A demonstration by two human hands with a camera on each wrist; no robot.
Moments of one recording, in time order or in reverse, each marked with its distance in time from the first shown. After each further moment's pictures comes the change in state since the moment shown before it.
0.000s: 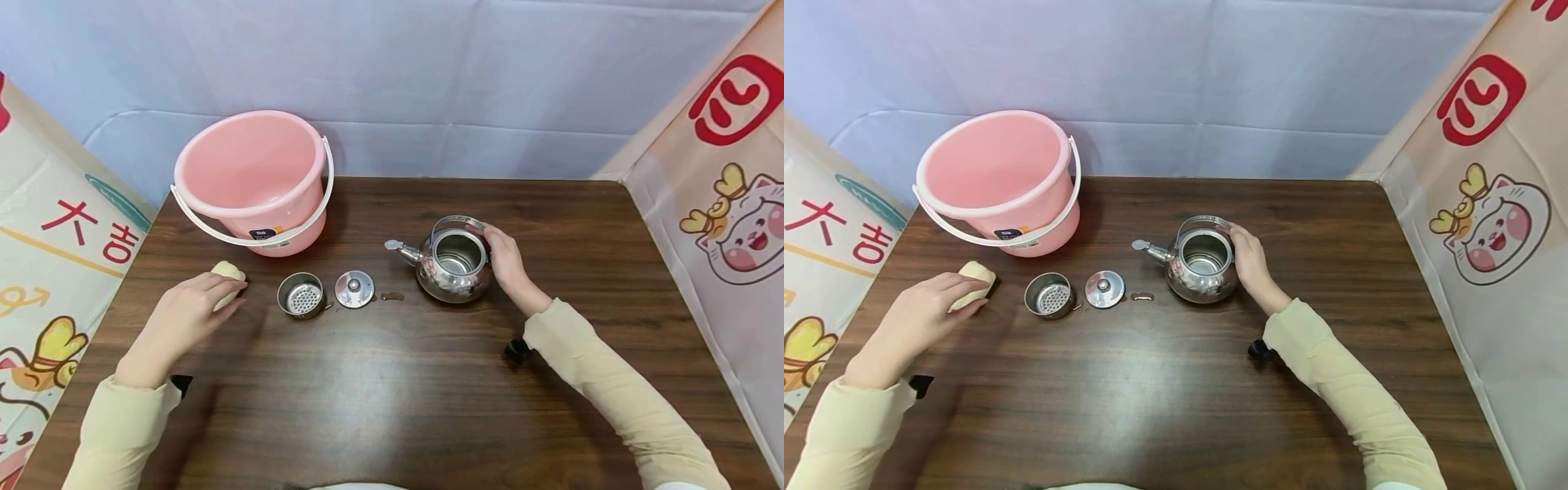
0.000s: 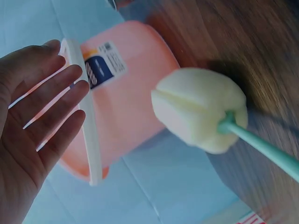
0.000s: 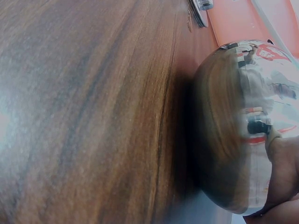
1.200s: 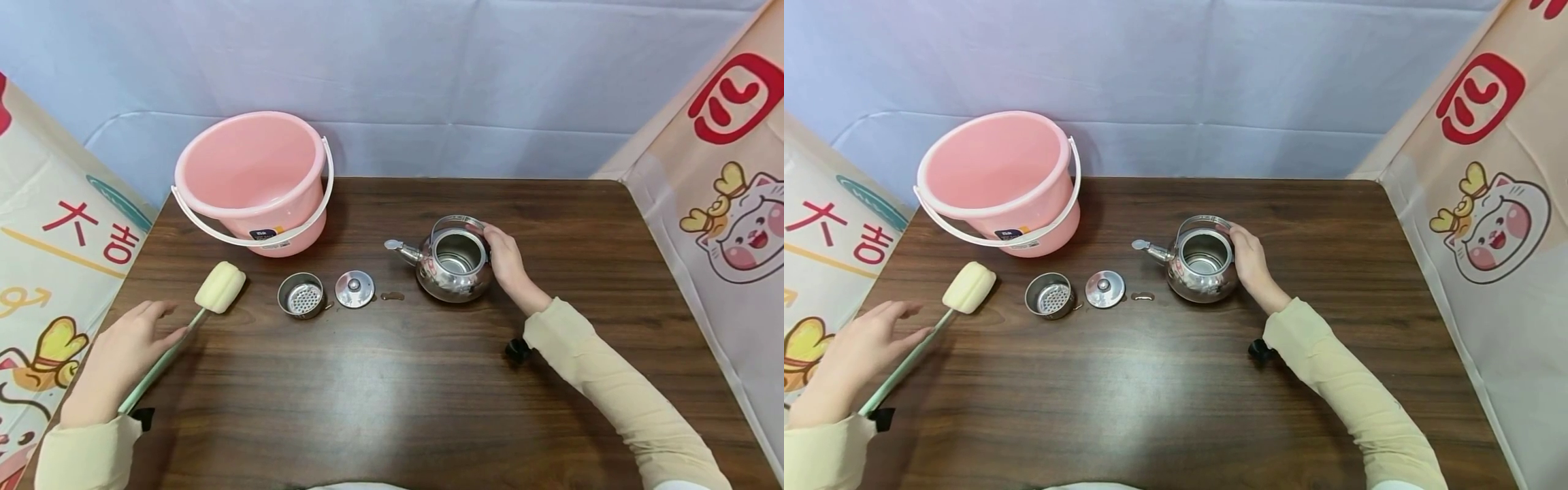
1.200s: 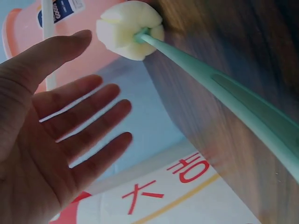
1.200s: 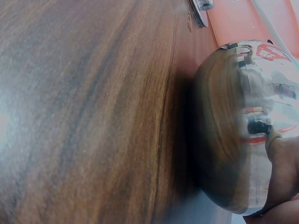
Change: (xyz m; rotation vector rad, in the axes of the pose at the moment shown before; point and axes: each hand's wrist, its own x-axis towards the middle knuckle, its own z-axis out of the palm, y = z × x) left_hand -0.070 -0.019 -0.034 0.037 -0.383 -0.601; right_hand 0.000 0.000 0.000 -0.023 -0.026 0.017
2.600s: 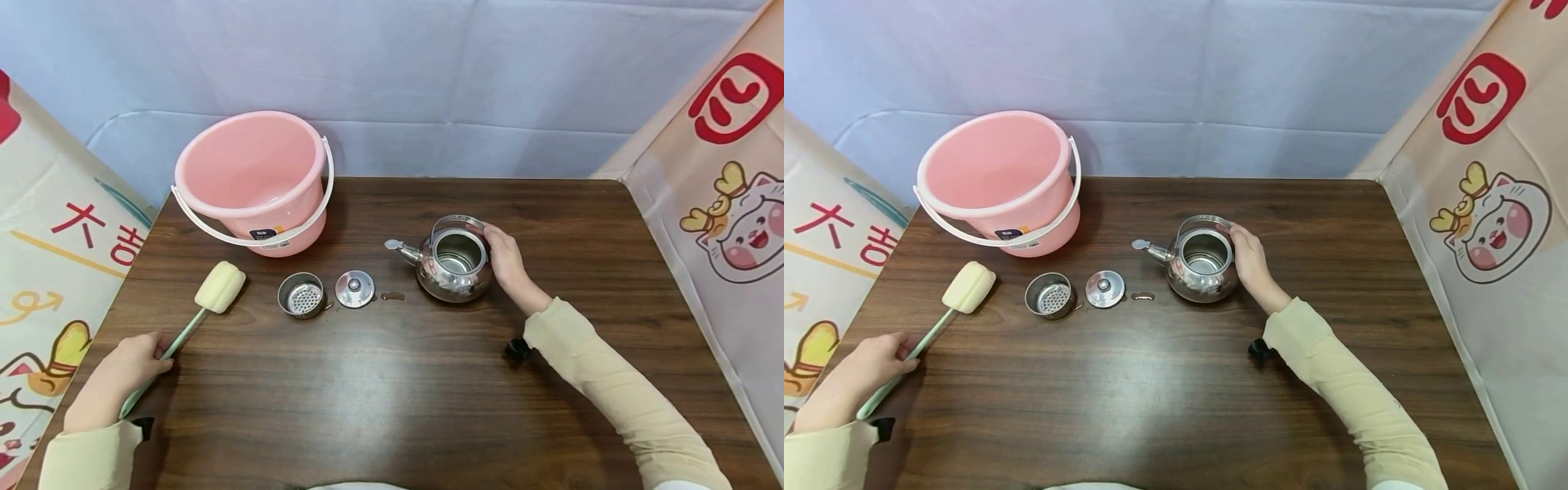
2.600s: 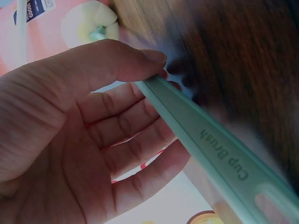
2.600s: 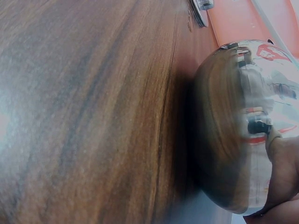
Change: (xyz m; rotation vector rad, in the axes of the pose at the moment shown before) left_hand -0.009 -0.031 0.023 -0.054 -0.373 -0.150; right_hand 0.000 0.001 0.000 -0.003 0.000 -0.007
